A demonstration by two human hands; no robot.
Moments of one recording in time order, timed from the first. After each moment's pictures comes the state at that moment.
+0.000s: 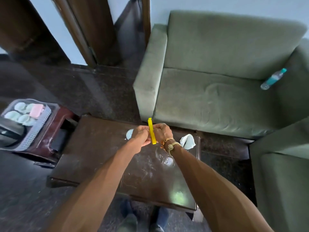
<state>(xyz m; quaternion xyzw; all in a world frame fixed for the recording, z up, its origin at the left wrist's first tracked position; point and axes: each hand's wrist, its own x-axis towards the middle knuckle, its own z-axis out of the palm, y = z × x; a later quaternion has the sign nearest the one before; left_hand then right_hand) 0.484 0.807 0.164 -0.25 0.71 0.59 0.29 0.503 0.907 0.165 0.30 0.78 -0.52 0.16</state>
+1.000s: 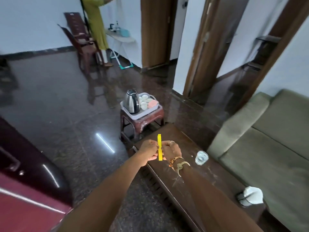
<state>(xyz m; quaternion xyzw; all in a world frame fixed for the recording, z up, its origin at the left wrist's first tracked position) 0.724 0.492 0.259 -0.37 0.64 0.67 0.07 0.681 0.595 0.245 0.00 0.86 -0.47 0.22</state>
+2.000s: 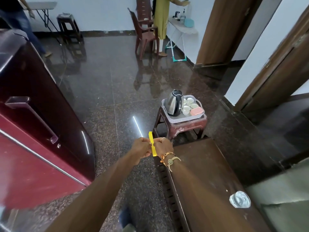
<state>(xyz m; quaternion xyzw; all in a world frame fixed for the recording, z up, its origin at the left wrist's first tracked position) 0.709 0.317 0.207 -0.50 0.56 0.66 -0.07 0.624 0.390 0.206 -0.20 0.85 -0.39 0.31</state>
